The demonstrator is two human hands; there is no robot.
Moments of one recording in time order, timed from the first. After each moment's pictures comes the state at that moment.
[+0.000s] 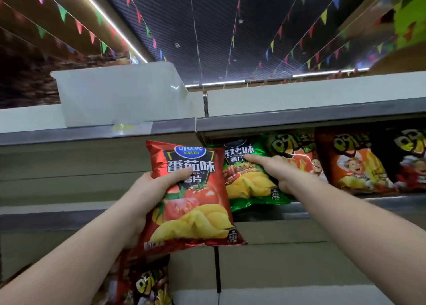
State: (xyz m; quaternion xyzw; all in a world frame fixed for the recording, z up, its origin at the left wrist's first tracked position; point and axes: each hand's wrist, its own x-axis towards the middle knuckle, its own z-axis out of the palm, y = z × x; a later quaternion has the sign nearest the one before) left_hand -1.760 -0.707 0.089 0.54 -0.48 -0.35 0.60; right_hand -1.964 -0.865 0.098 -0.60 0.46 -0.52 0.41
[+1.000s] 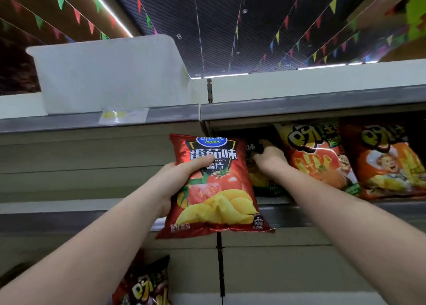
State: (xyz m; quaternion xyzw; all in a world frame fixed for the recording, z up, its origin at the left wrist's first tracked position) left_hand -1.753 -0.789 0.091 0.51 -0.50 -0.42 0.56; right_hand -1.922 -0.936 0.100 -0.69 0.56 -0.45 0.09
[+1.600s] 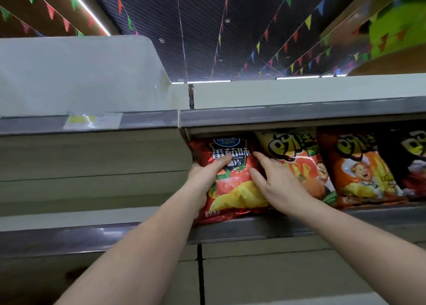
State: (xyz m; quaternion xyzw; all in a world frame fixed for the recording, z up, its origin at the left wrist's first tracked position) left_hand -1.814 -0.878 0.090 0.45 -0.47 -0.40 0.64; right_hand -1.970 -0.878 0.072 -0.77 0.48 -0.41 -0.06
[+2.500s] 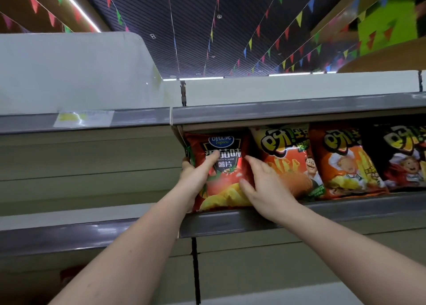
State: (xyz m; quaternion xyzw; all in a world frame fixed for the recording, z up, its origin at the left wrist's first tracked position) left_hand -1.807 -0.875 0.081 0.53 -0.51 -0.33 0.59; right_hand -1.963 -0.858 0.058 -0.77 0.48 -0.41 -0.04
